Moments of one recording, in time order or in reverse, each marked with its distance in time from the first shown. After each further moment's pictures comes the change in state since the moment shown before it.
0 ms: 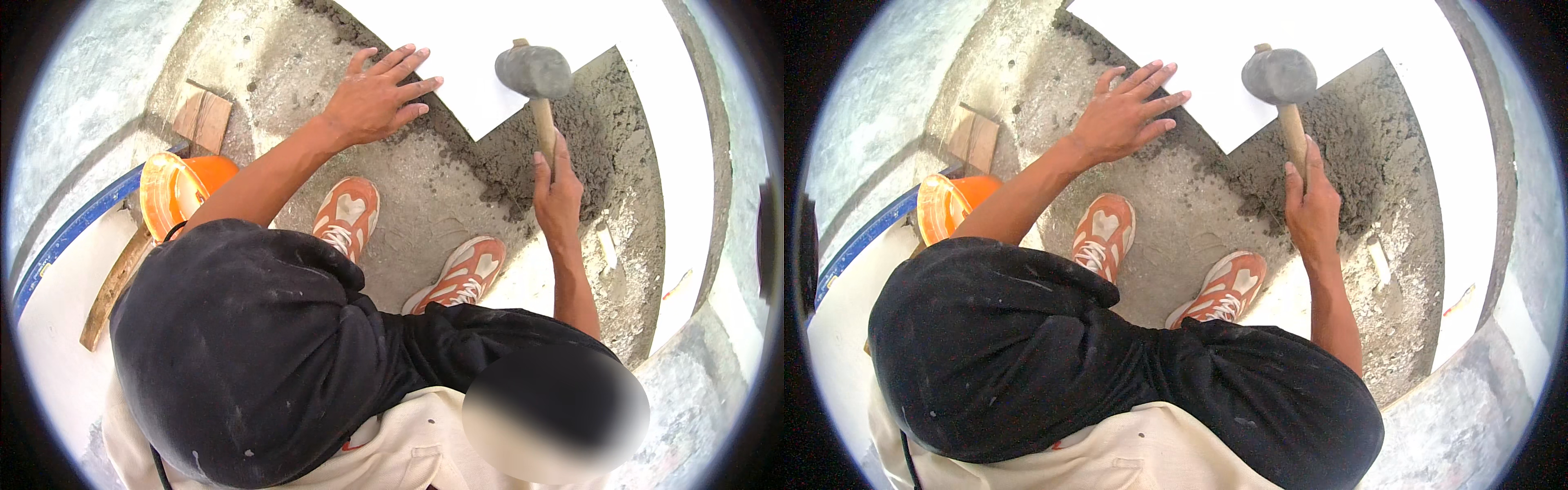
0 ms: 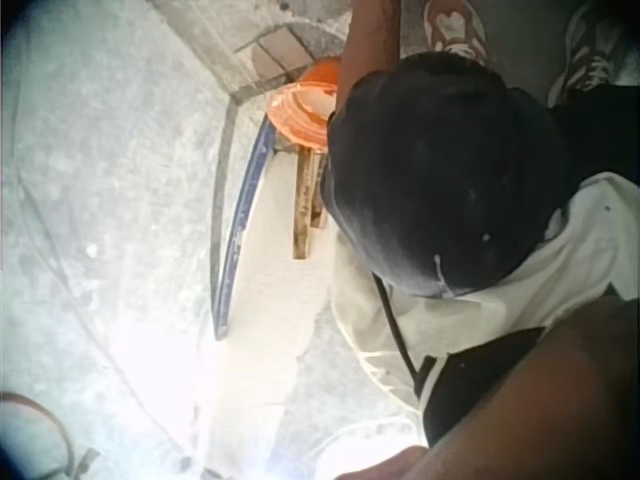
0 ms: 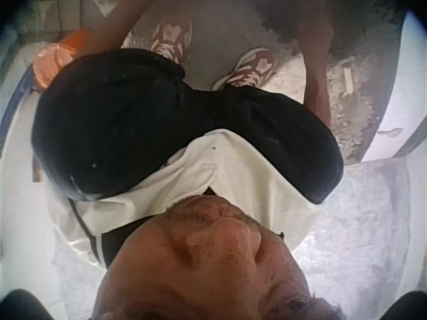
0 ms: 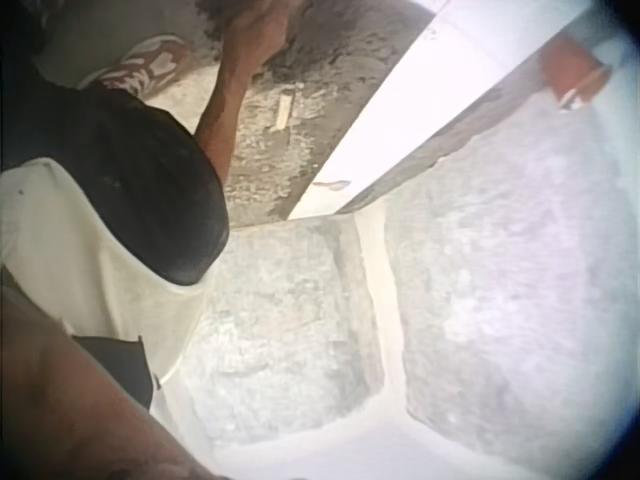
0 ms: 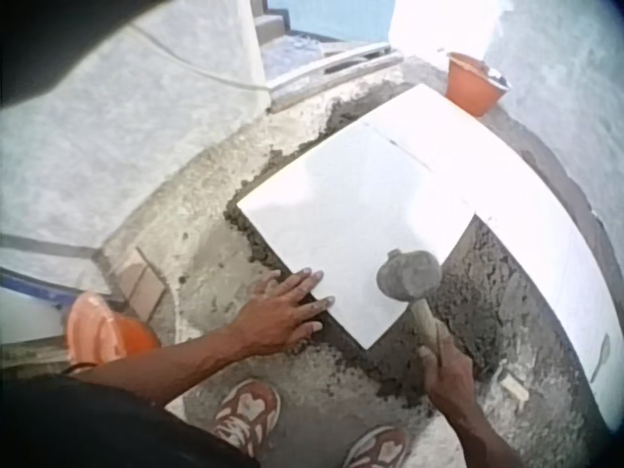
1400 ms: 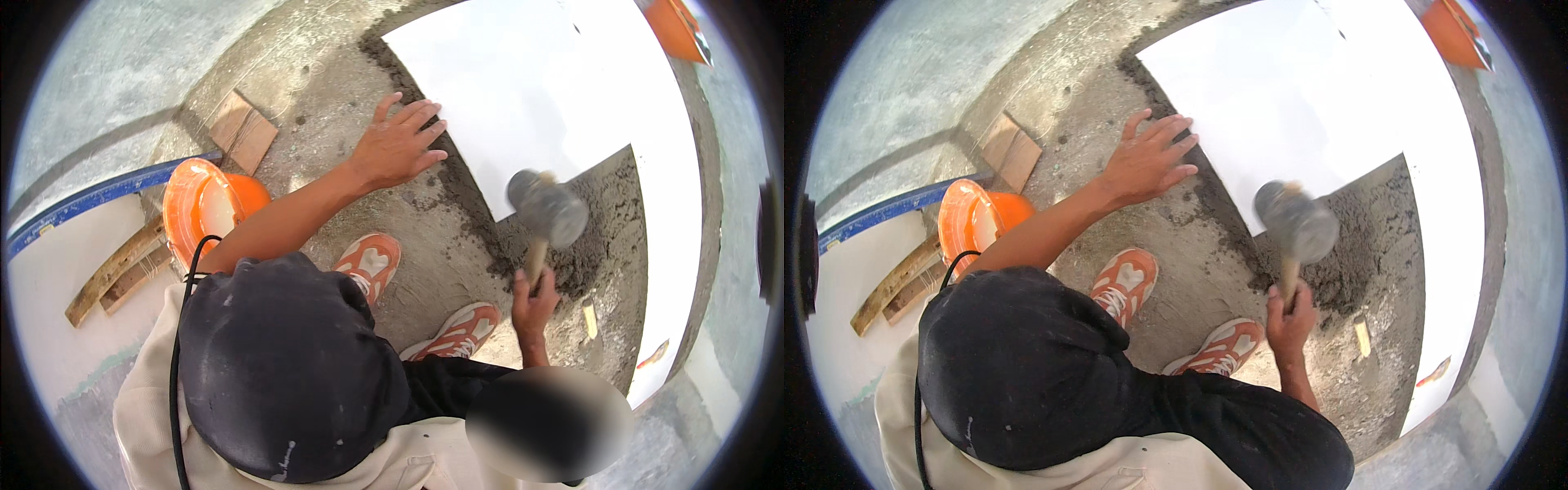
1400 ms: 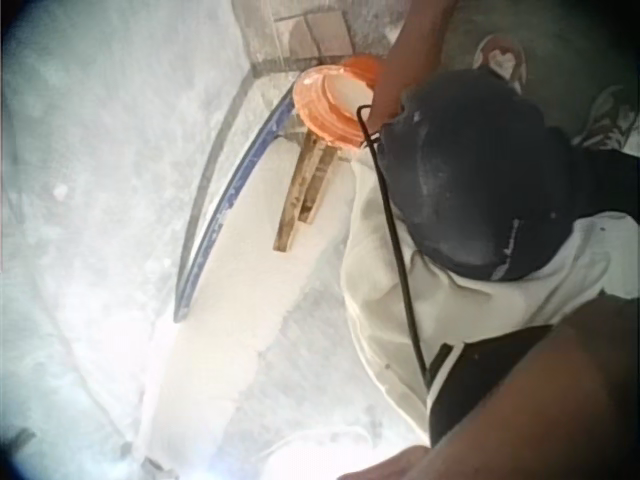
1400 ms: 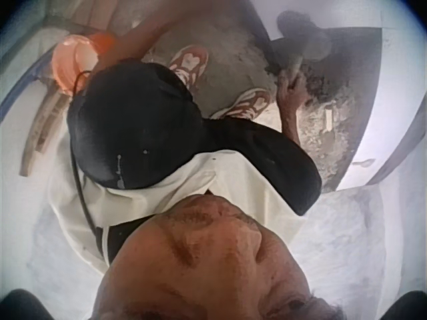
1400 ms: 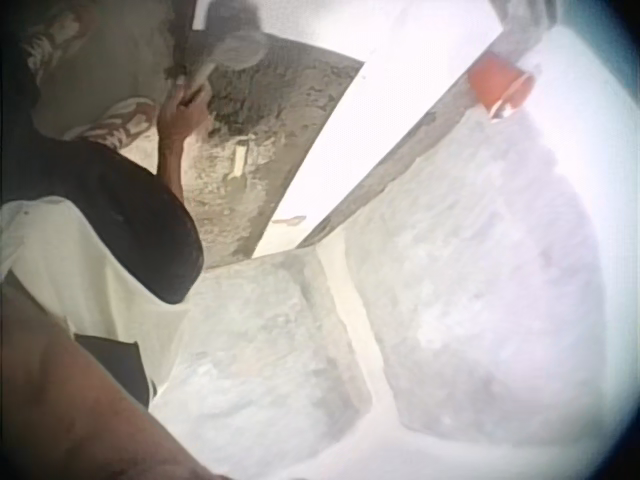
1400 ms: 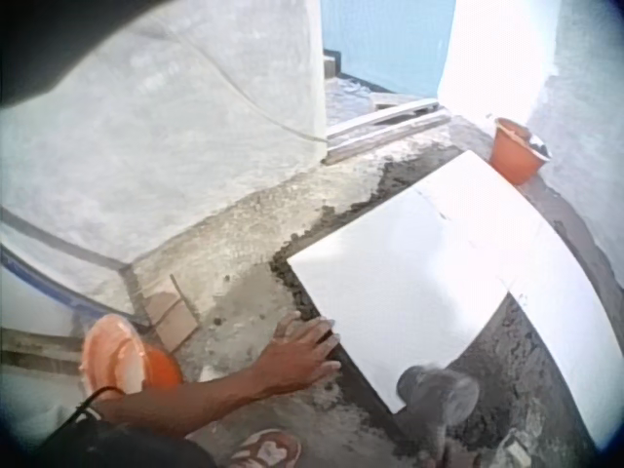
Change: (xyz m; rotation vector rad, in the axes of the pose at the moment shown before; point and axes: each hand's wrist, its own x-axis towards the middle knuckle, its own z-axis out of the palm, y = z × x) left_hand -0.016 -0.045 -0.011 -0.101 0.117 -0.192; right_hand -0.055 -0.025 0.017 0.193 0.019 0.015
